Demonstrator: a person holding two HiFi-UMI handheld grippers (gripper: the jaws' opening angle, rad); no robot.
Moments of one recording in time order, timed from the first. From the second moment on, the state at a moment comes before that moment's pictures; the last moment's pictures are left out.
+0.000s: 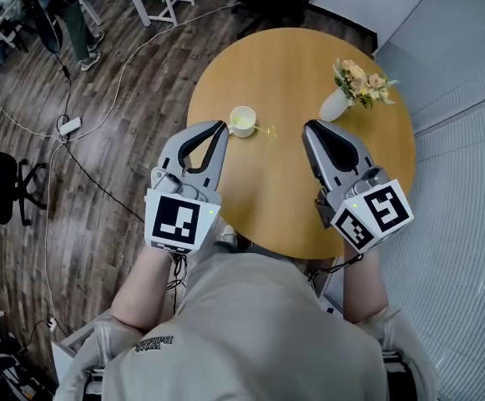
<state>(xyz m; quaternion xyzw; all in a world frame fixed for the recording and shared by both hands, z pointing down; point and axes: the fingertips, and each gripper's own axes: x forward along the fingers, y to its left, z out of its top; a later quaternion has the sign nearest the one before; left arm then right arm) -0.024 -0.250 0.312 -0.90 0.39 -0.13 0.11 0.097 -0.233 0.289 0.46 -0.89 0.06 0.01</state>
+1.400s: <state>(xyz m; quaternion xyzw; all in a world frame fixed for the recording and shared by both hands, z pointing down) -0.023 -0.208 0.319 -0.91 0.37 -0.14 0.07 0.102 -0.183 0.299 0.46 -0.88 0.03 0.07</state>
